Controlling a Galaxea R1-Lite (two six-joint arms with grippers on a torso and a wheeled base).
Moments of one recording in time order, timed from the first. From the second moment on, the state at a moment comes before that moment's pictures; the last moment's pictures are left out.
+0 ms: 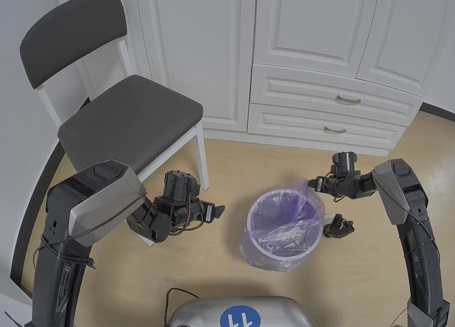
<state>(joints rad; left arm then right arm) -0.44 2.53 -1.28 -0.70 -0.03 -0.07 0.06 2.80 -1.93 -0.23 0.03 0.24</state>
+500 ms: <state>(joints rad) -0.44 2.52 -1.23 -0.76 -0.03 -0.07 -0.02 2.71 -1.78 -0.16 0.00 -0.07</state>
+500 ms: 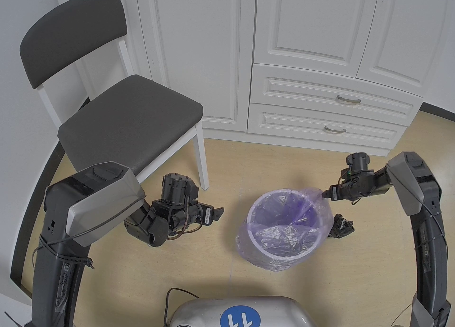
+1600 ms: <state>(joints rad) -0.44 2.51 -1.13 -0.85 -0.04 -0.07 -0.18 2.62 -1.98 0.59 0.37 -0.13</state>
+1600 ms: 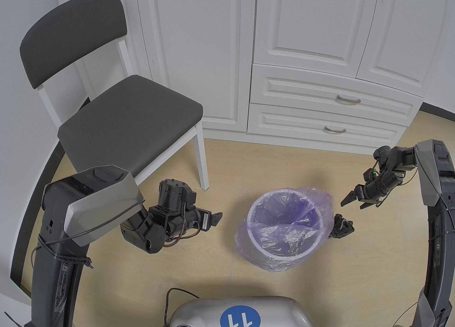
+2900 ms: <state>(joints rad) -0.45 2.53 -1.10 -0.98 -0.03 -0.10 0.01 2.77 -1.82 0.00 0.01 -0.03</state>
